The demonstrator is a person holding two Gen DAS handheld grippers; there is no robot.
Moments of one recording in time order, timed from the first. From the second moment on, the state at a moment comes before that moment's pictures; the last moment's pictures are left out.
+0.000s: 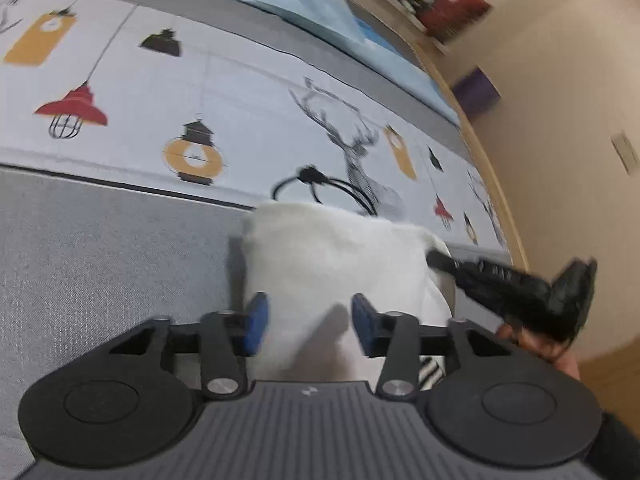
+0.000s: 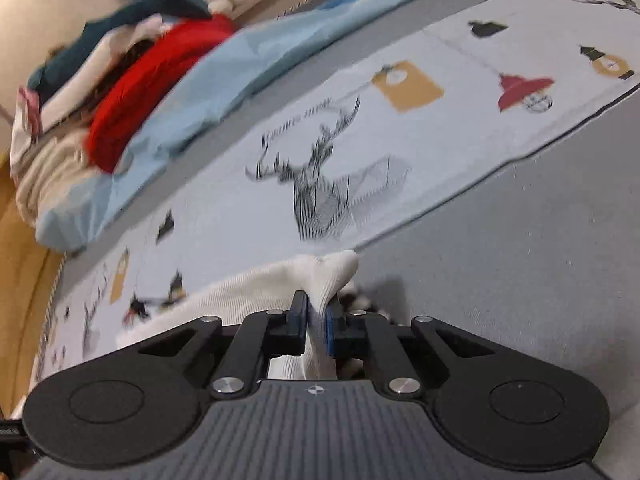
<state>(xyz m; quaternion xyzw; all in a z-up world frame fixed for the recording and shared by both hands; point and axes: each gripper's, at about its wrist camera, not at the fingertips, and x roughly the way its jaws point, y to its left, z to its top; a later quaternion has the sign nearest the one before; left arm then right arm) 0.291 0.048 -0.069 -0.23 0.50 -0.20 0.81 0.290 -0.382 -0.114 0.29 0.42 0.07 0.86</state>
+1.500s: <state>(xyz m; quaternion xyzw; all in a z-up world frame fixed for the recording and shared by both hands) 0.345 0.042 -0.101 -0.30 0.48 -0.19 0.80 0.264 -0.383 -0.139 0.21 0.50 0.14 0.83</state>
